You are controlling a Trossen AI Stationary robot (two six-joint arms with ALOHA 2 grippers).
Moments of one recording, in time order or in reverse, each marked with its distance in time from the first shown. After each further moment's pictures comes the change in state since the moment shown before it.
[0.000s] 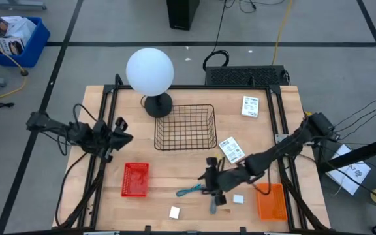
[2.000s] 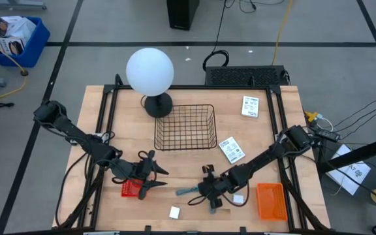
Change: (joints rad) left arm -0.265 0.965 0.528 -0.319 -0.186 -0.120; right arm -0.009 0.290 0.017 -0.025 0.006 0.009
